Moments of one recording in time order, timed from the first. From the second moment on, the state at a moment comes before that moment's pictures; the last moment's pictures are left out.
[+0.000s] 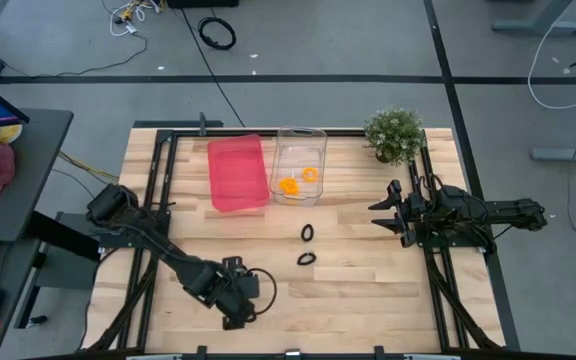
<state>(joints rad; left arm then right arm) -0.65 1.77 1.28 -0.73 -0.20 -0.72 0.03 0.00 0.02 0.07 -0.09 0.07</state>
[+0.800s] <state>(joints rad) -0.62 1.99 1.28 -0.62 -0.06 -0.68 0.03 0.01 0.02 0.07 -0.09 0.07</state>
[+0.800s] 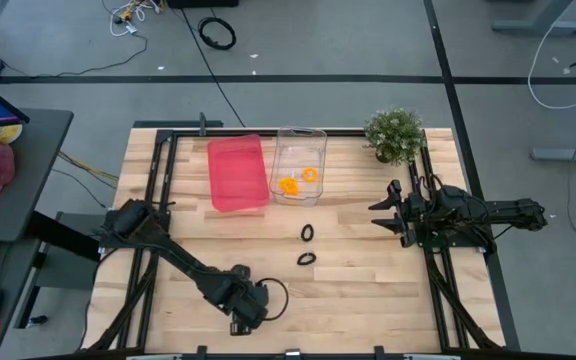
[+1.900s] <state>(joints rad) -0.60 2.02 1.50 -0.92 -0.51 -0.52 0.03 0.00 0.02 0.07 -0.09 0.07</state>
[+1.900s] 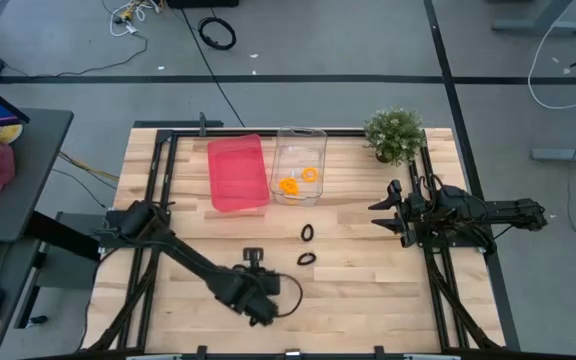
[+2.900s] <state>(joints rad) -0.34 1.98 1.59 -1.57 -1.03 -0.83 0.03 0.00 0.02 0.06 -0.09 0.07</state>
